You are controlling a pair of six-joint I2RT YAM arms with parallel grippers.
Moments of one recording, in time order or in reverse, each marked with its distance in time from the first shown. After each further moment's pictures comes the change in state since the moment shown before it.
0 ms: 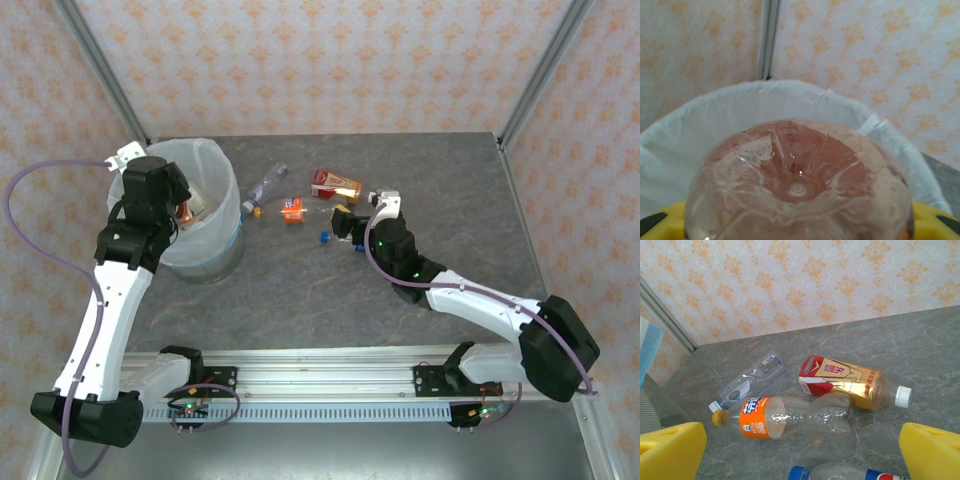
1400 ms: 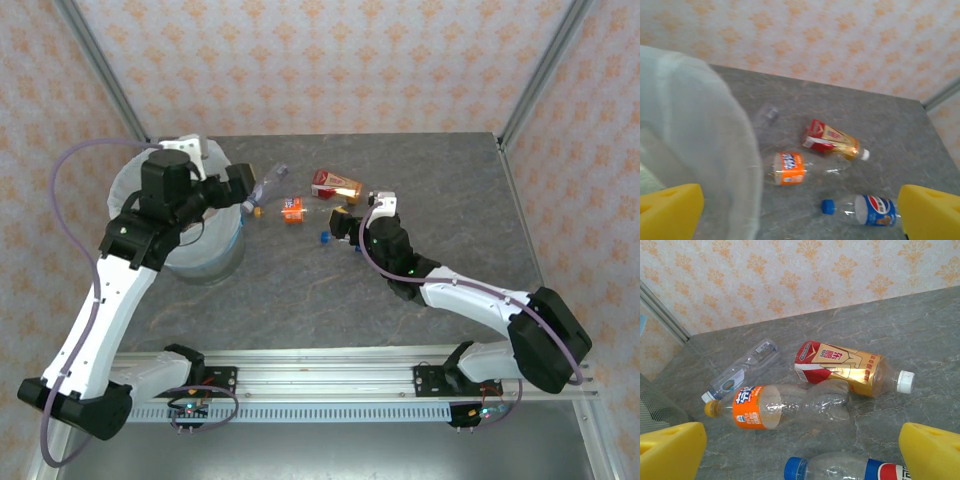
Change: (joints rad) left arm -0.221 0.059 0.145 -0.065 0.425 0.064; right arm -0.016 0.059 0.011 -0.007 -0.023 0.037
